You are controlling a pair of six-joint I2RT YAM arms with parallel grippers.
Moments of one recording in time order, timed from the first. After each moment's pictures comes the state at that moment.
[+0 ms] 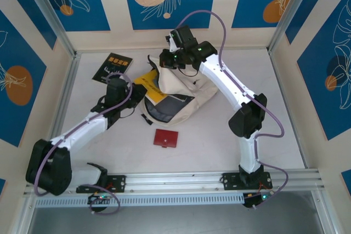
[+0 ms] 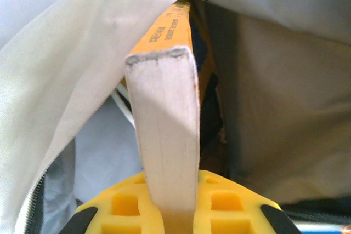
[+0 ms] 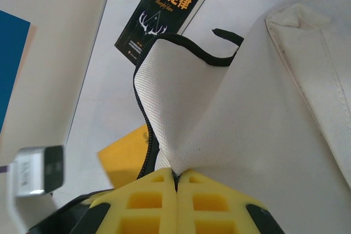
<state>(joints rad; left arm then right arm) -0.40 1.25 0.76 0.04 0.20 -1.11 0.62 2.01 2.18 -0.92 -0.24 0.56</state>
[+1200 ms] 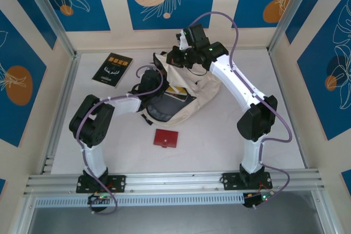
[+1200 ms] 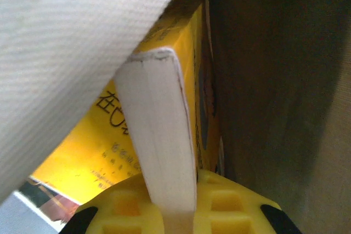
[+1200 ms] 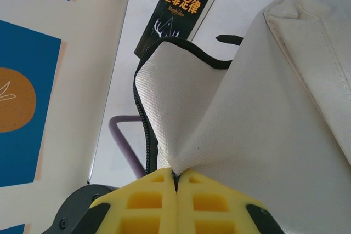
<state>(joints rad) -0.56 1.89 1.10 0.35 0.03 -1.26 0.54 1.91 2.02 -0.83 -0.37 0.63</state>
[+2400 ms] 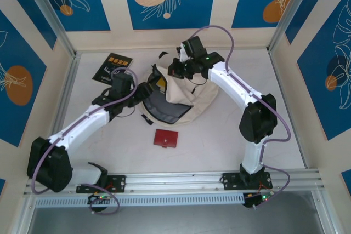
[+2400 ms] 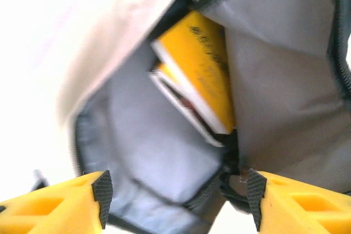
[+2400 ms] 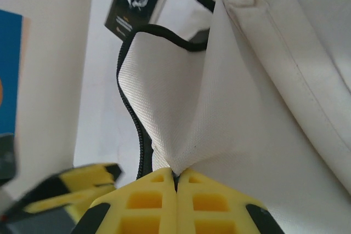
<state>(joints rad) -0.42 1.29 0.93 -0.36 0.07 -0.88 0.55 1.88 1.76 -0.72 -0.39 0.65</state>
